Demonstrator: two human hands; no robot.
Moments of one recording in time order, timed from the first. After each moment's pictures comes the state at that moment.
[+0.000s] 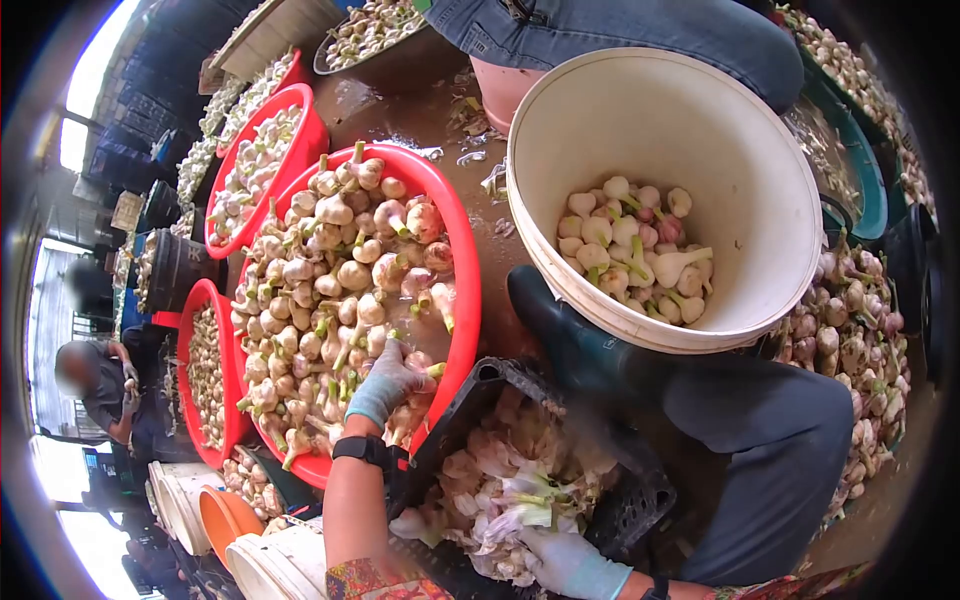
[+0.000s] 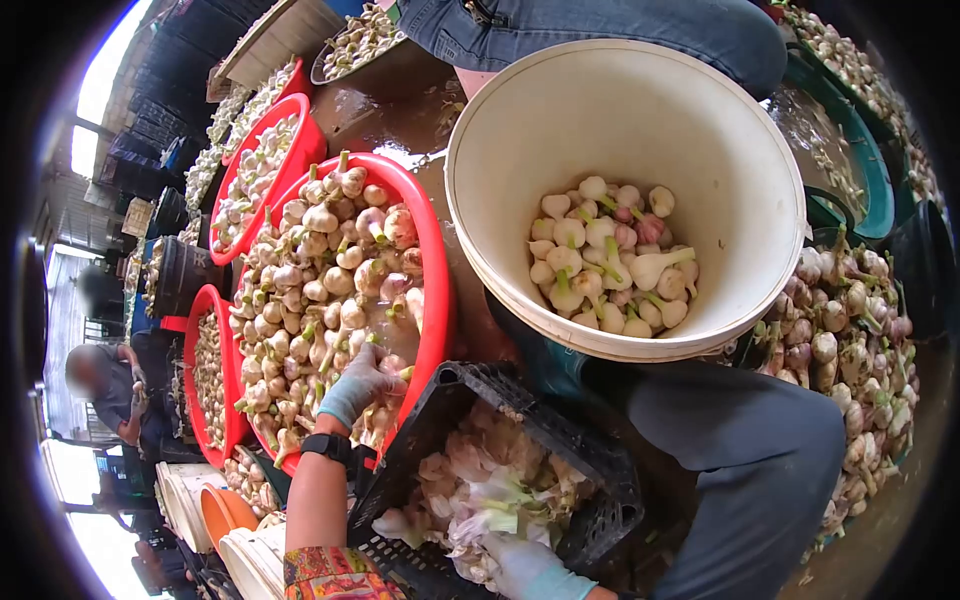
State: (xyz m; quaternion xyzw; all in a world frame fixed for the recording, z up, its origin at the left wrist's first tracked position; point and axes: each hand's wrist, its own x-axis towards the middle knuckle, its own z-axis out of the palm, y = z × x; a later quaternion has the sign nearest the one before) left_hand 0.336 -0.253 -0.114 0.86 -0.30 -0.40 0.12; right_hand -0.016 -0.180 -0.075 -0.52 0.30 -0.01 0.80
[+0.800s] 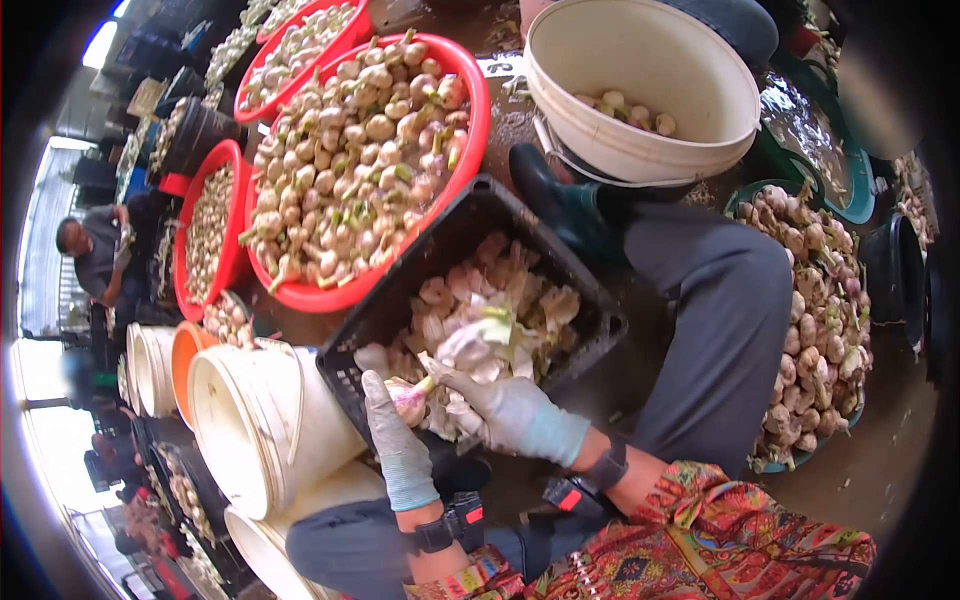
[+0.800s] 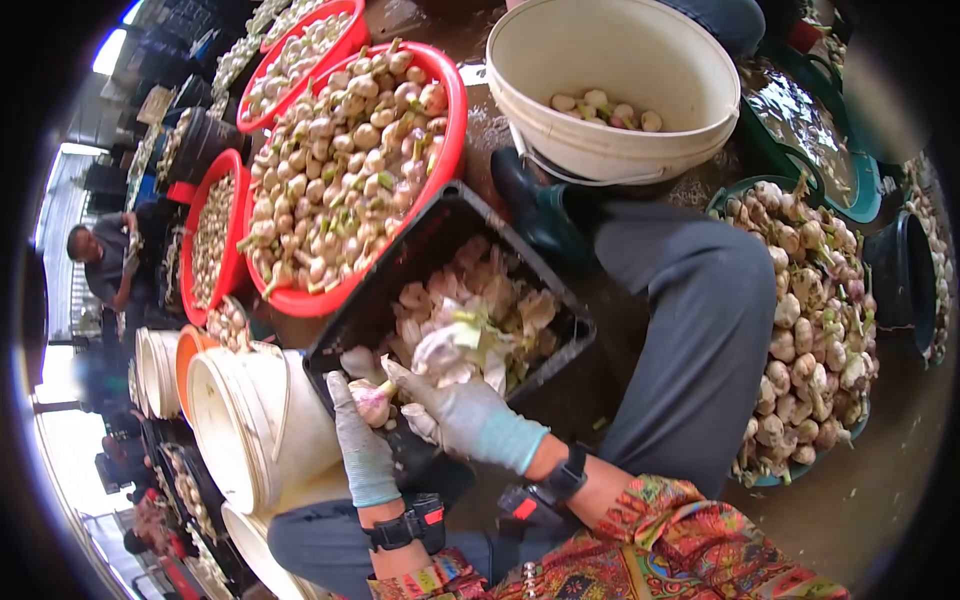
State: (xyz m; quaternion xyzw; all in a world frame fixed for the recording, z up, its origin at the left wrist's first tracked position) left_hand 0.067 -0.032 -0.021 0.72 0.10 -0.23 0.65; right_hand -0.043 -0.158 -0.043 -0.84 0.08 -0.08 0.53
